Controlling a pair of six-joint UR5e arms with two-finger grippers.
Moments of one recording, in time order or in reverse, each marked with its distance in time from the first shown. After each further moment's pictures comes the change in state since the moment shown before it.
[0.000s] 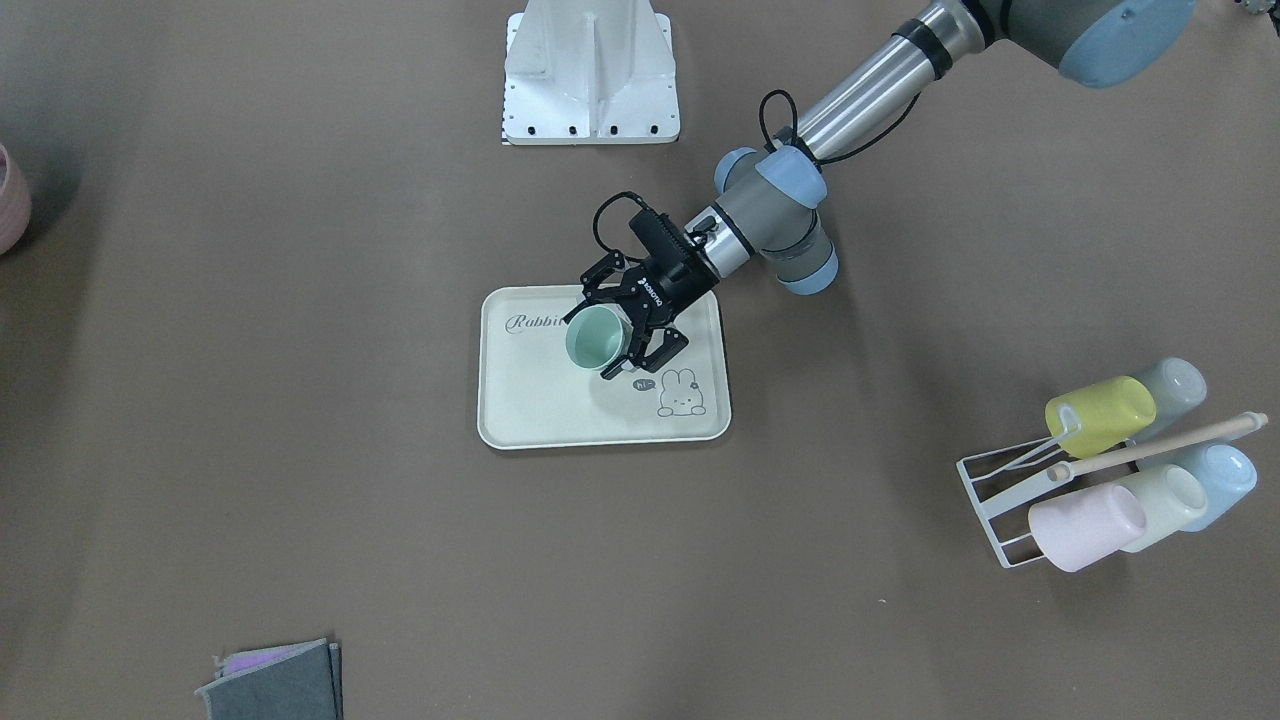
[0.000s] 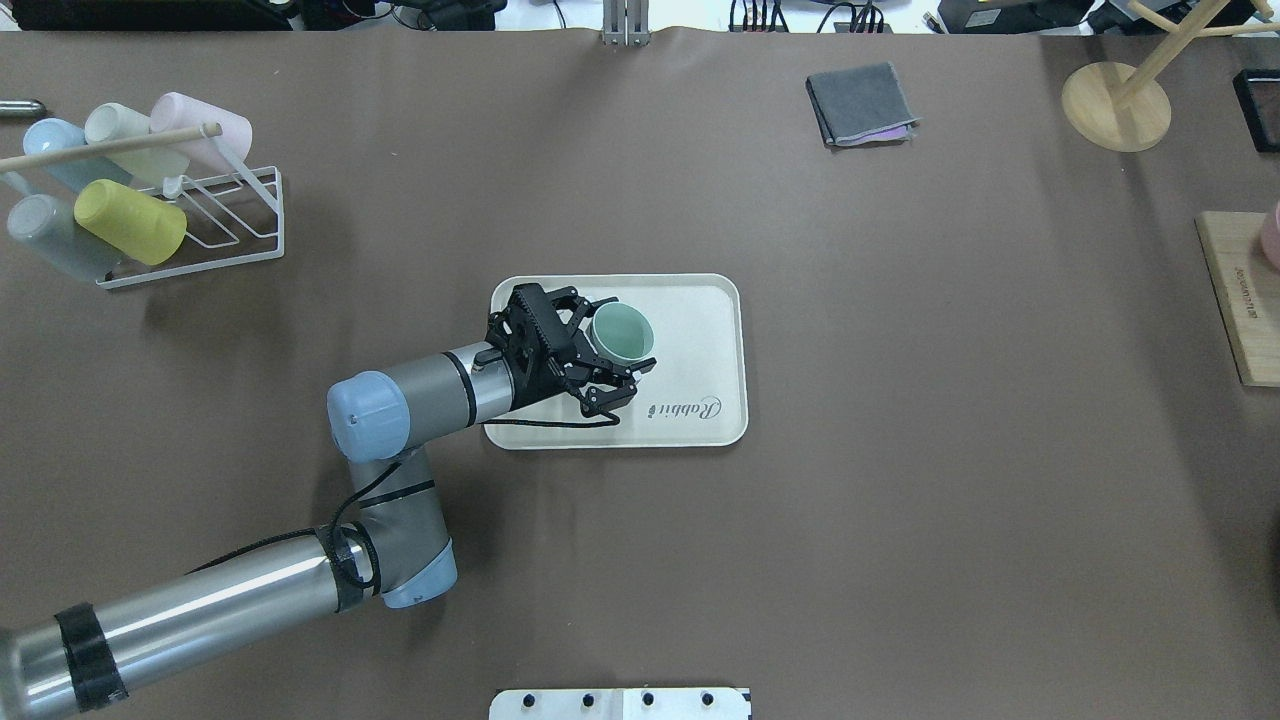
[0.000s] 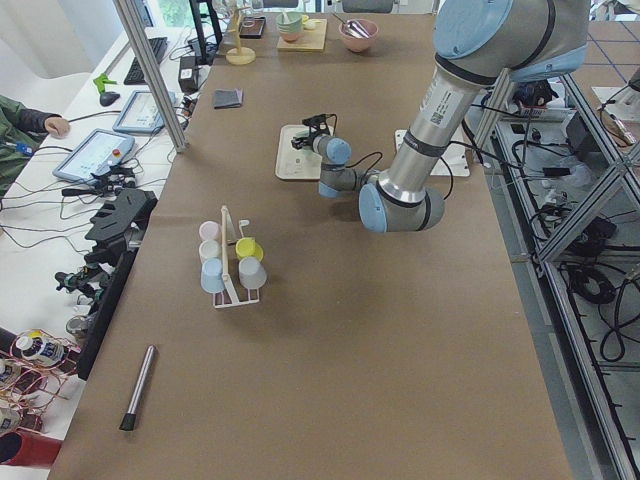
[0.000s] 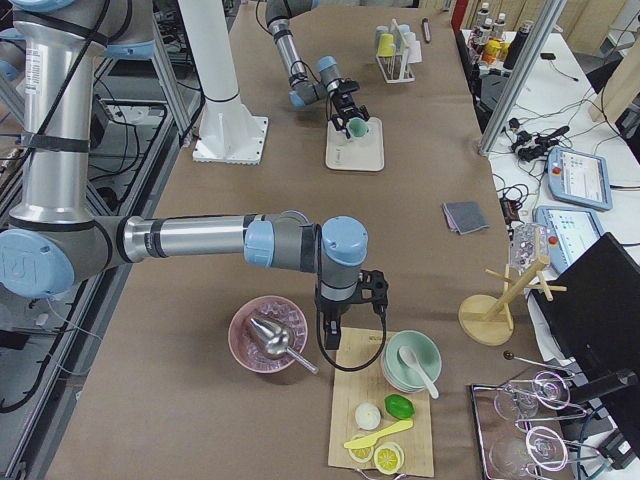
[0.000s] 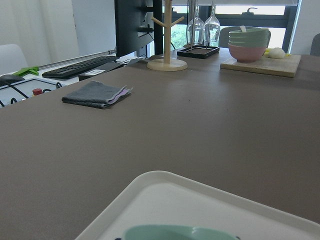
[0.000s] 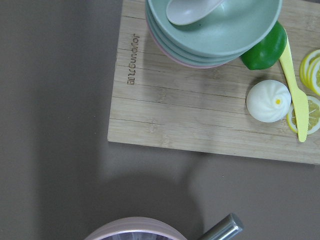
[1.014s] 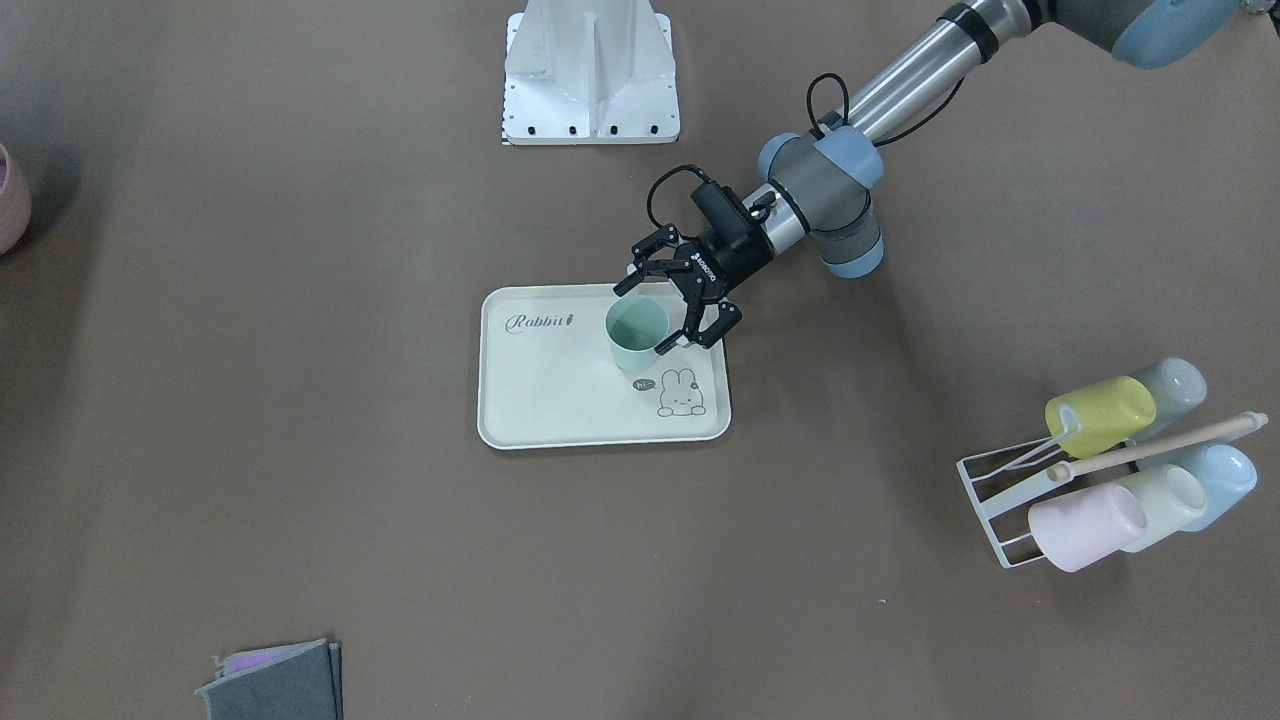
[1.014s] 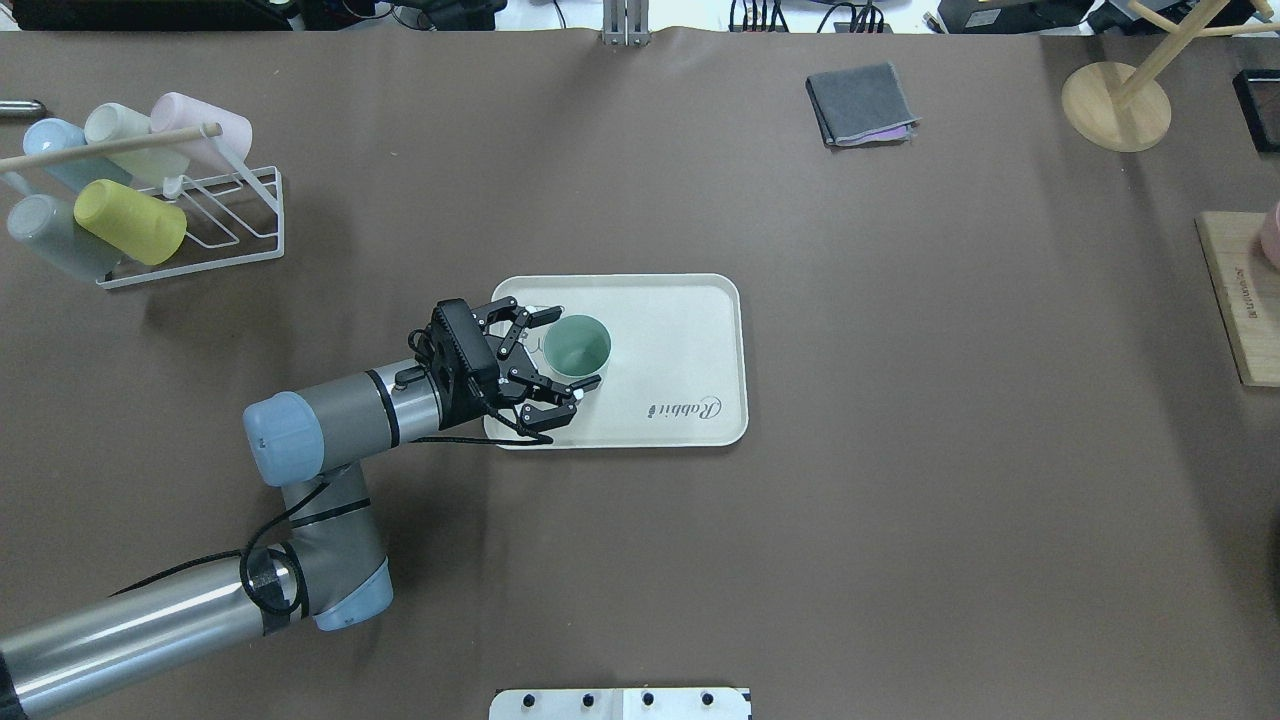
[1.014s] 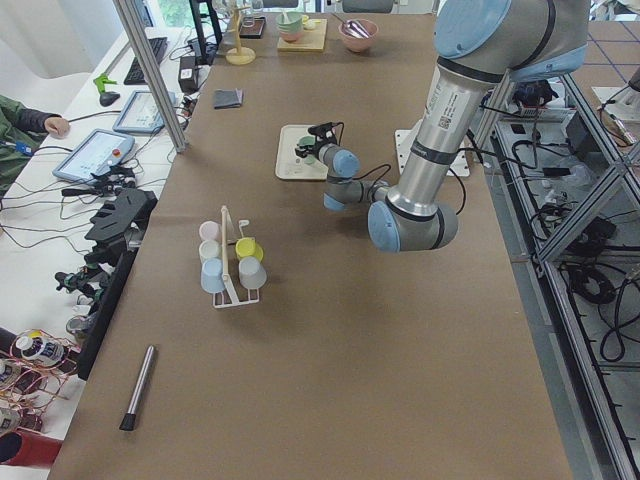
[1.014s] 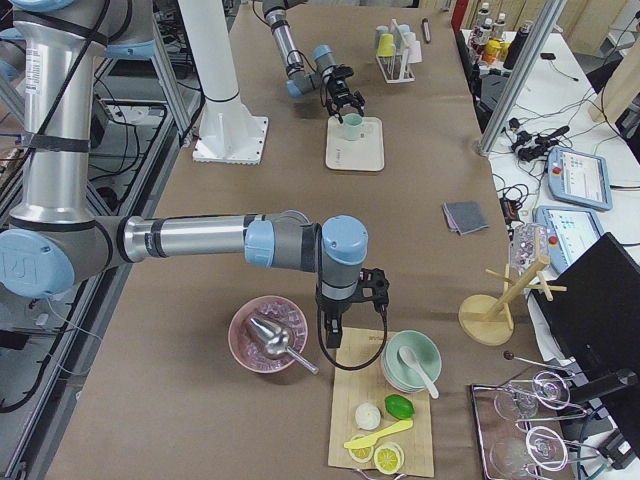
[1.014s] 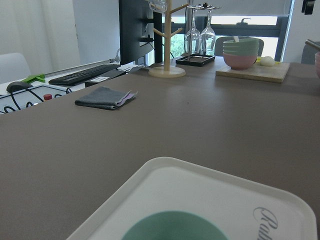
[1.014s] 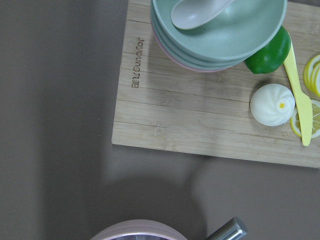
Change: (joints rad) left arm -0.001 0.154 -0.199 -0.025 -0.001 -0.008; right arm 0.000 0.002 0.000 0.008 0.010 0.000
